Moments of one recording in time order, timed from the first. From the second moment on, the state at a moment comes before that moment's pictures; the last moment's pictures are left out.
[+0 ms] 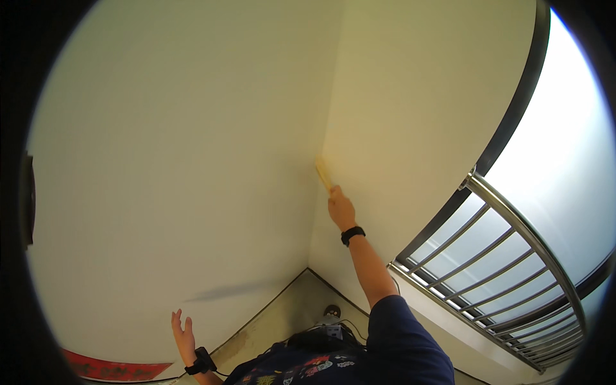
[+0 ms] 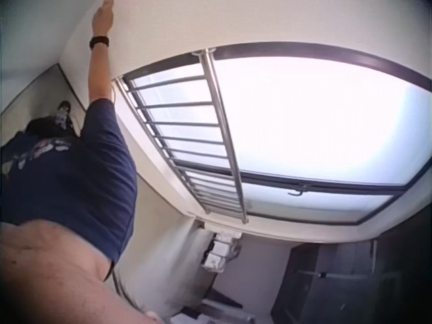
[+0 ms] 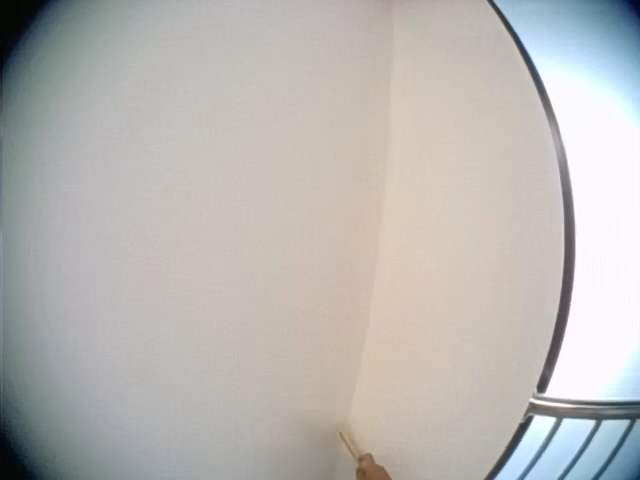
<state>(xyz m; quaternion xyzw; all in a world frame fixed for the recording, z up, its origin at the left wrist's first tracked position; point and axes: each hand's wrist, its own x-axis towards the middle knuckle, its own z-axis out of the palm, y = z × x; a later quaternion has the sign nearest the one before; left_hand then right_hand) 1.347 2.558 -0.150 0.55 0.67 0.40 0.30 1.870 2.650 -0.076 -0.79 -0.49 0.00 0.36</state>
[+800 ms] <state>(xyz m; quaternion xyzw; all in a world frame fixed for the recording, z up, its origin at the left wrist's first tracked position) 1.350 2.555 -0.148 0.57 0.67 0.36 0.31 1.855 2.665 0.151 -0.74 -0.45 -0.28 0.42</state>
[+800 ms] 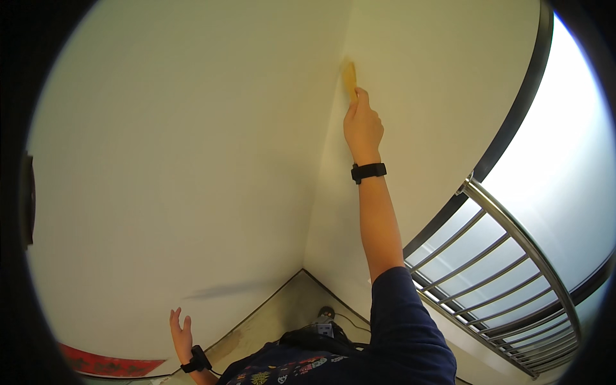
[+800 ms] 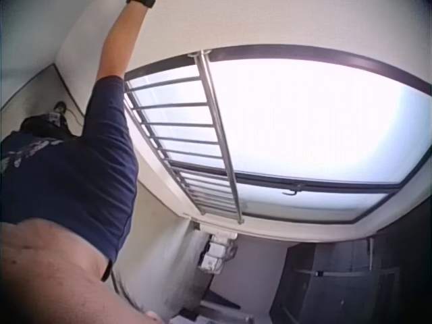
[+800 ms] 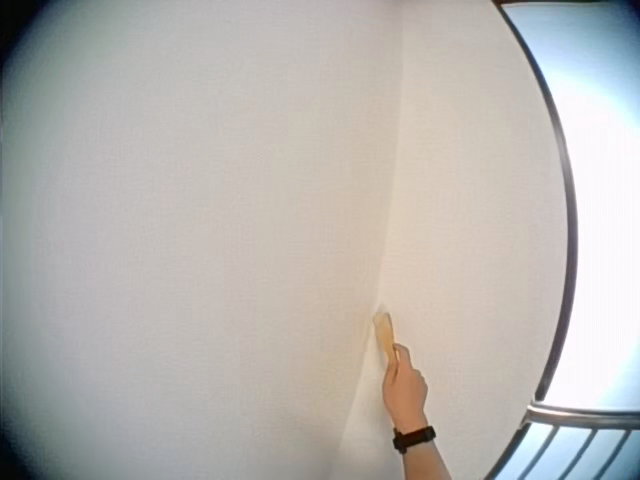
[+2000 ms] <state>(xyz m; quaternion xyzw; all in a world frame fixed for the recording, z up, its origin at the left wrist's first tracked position) 1.346 2.561 -0.138 0.60 0.68 0.32 0.27 1.868 2.667 -0.130 -0.86 -0.43 0.20 0.18</state>
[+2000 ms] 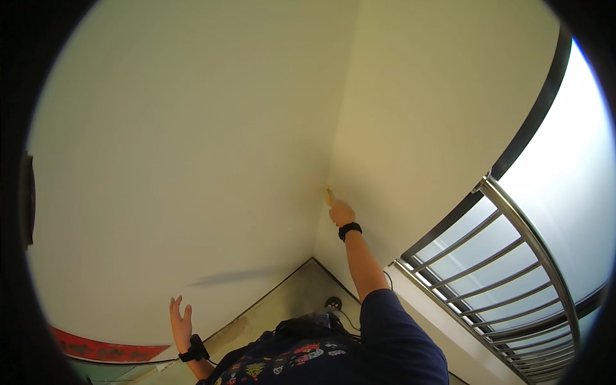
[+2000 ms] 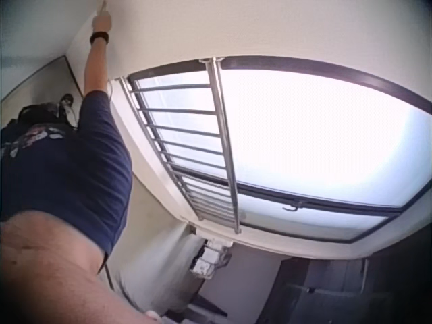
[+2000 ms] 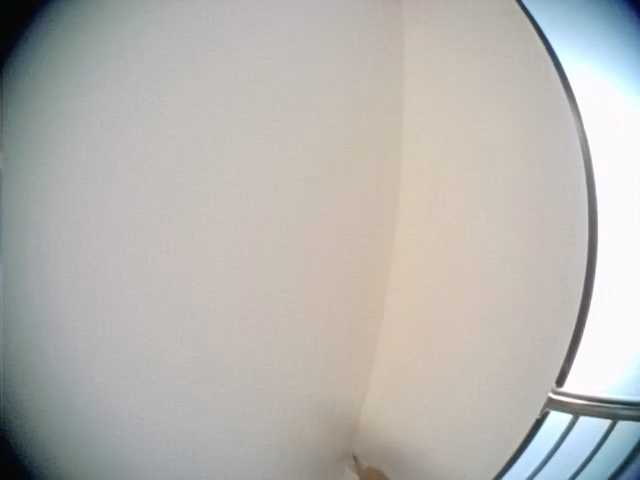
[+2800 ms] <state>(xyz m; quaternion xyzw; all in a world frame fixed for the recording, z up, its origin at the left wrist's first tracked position) 1.339 2.547 -0.156 0.59 0.69 0.31 0.28 1.887 2.682 0.083 -0.74 -0.43 -0.26 0.45</state>
